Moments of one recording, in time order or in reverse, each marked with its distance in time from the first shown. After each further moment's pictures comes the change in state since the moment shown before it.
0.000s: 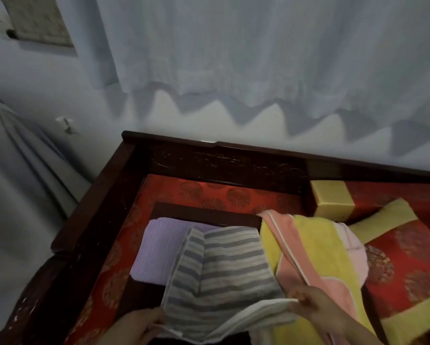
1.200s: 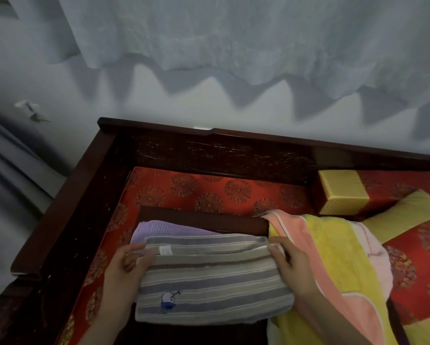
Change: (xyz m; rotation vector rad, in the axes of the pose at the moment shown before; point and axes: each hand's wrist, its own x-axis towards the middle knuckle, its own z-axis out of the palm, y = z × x) left_hand 0.130 0.015 -0.044 -0.955 0.628 -0.326; right_hand 0.142 -0.010 0.024 0.005 0.498 -0.038
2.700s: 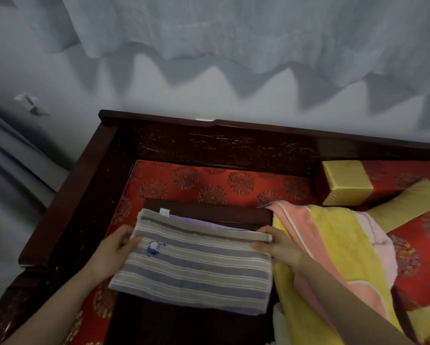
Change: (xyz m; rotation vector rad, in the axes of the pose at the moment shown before) left_hand 0.072 -0.001 -0.054 0.615 -0.366 0.118; right_hand 0.029 -0.017 0.020 0.332 -0.464 0.426
